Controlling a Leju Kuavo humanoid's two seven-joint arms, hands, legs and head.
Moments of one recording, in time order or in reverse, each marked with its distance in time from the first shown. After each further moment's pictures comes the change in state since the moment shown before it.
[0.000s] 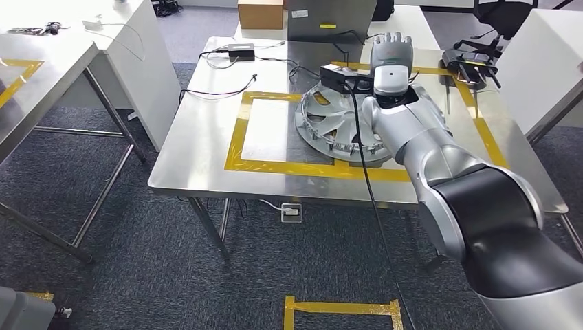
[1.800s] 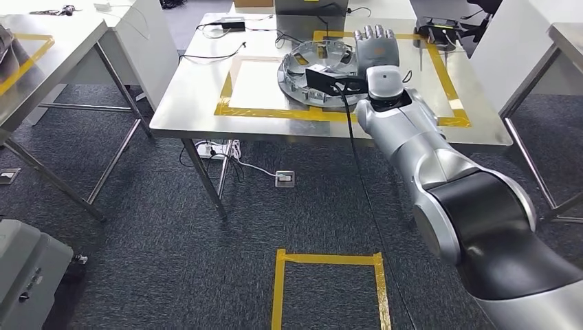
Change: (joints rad) left arm 0.017 0.013 -0.011 -0.002 0.005 0.015 -0.024; right arm 0.020 0.024 -0.025 -0.037 0.021 -0.100 -0.127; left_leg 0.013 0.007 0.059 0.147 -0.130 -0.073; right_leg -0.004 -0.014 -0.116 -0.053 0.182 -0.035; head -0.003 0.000
